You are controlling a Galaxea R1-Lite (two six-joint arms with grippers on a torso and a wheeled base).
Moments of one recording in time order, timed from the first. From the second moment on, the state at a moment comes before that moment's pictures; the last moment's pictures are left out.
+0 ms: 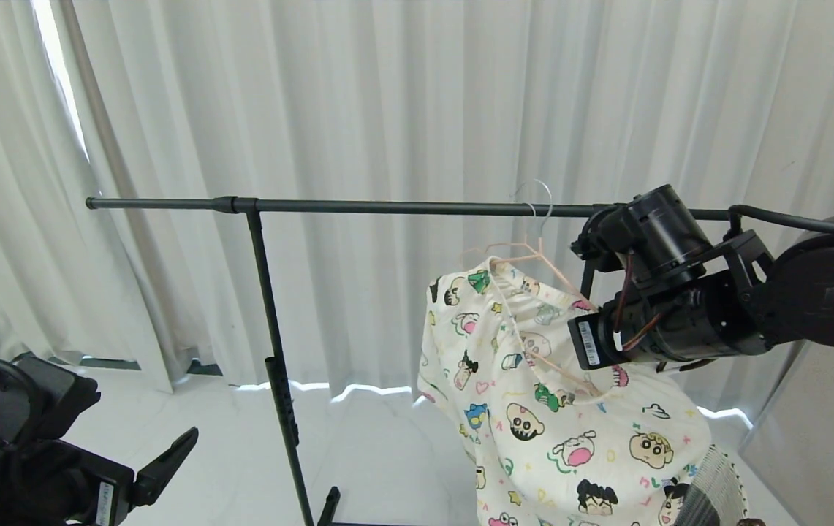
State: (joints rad) left arm -0.08 1.12 -0.15 -0.59 0.01 0.37; right arm 0.71 1.77 -1.31 0.37 -0.31 0.34
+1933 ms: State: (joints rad) left arm -0.09 1.12 -0.15 -0.59 0.01 0.37; right arm 0.73 1.81 -1.36 0.36 -0.34 0.34
